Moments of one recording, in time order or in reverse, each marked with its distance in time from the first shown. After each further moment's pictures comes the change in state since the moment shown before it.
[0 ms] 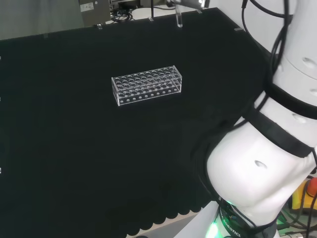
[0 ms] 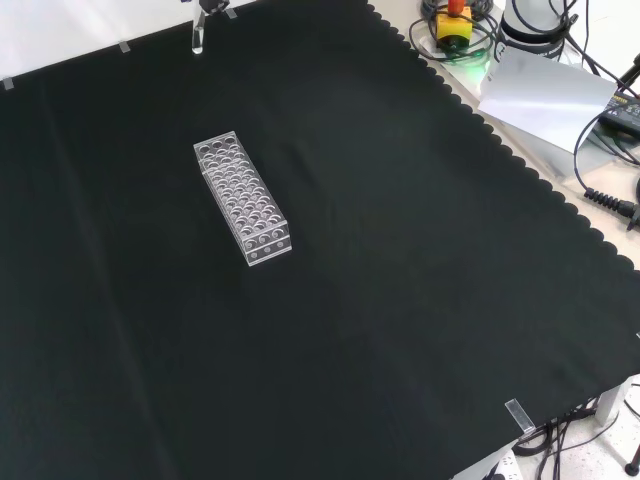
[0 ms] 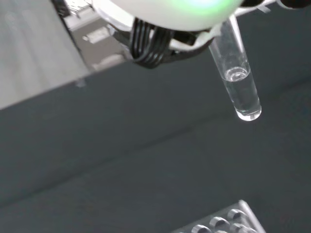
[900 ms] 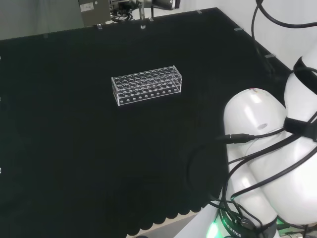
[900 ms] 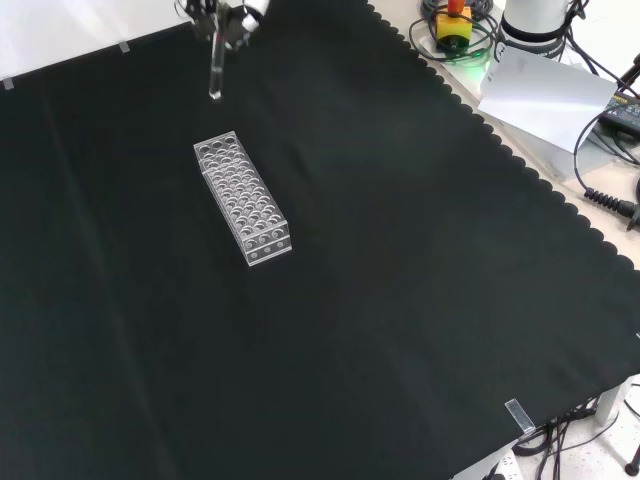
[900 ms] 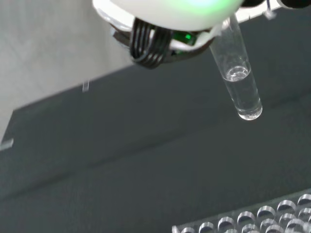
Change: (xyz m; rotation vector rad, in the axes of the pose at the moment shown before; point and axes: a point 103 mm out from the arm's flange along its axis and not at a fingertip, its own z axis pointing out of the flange) arm 0.082 -0.019 0.033 0.098 0.097 -0.170
